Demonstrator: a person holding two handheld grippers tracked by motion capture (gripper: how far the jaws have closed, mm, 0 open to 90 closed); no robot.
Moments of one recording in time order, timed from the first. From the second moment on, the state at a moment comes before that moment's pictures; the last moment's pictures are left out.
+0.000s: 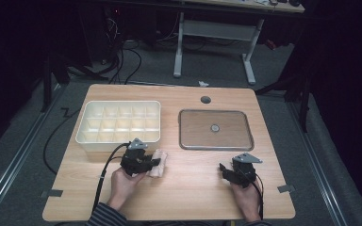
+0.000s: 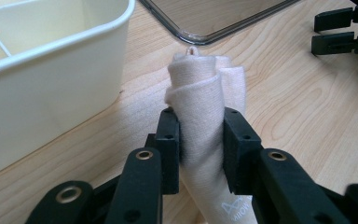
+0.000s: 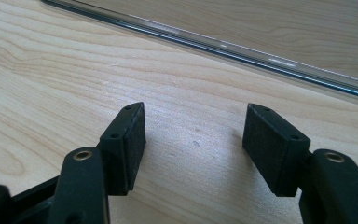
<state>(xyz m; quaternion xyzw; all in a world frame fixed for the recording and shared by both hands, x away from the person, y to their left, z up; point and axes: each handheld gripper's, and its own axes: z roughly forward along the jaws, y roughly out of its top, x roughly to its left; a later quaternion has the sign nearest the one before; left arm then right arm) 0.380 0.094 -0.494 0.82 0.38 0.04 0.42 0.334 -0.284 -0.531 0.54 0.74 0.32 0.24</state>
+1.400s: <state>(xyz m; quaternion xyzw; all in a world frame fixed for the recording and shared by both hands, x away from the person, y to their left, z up) 0.373 0.134 -0.477 0.81 0.40 0.04 0.43 0.334 -0.284 -0.531 0.54 0.74 0.32 0.24</state>
